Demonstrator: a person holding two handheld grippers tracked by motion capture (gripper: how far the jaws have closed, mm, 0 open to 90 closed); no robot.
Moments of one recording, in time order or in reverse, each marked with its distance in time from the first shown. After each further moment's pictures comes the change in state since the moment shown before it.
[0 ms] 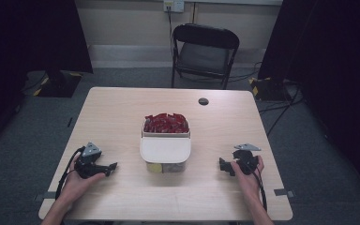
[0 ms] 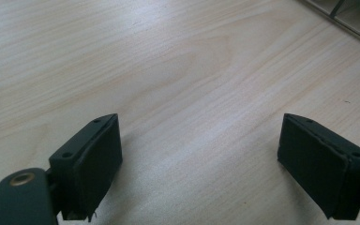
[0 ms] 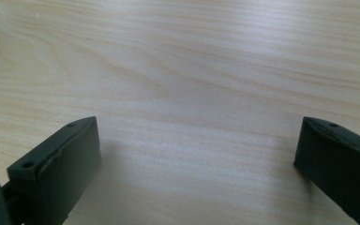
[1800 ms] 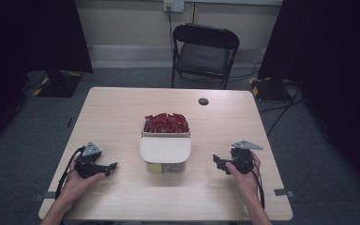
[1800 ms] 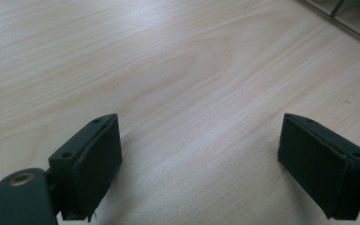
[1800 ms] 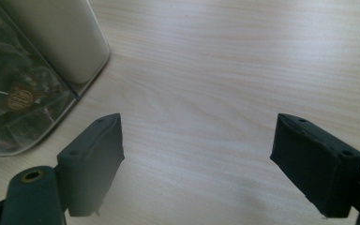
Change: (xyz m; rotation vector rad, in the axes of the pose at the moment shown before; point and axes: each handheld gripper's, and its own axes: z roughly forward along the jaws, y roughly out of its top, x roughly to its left) left arm 0.000 0.000 0.000 0.000 0.000 0.000; right arm 0.022 0.020 -0.034 -0.110 0.186 -0.014
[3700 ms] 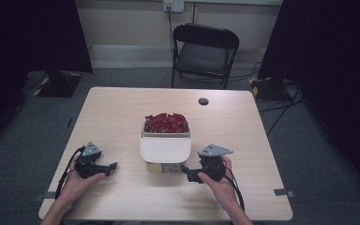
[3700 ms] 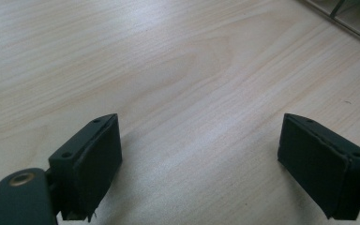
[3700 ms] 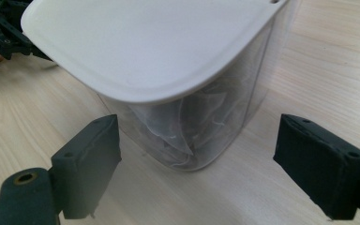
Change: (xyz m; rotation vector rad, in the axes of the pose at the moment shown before) left arm 0.000 0.000 0.000 0.000 0.000 0.000; right arm 0.099 0.017 -0.004 -0.026 0.258 -0.189
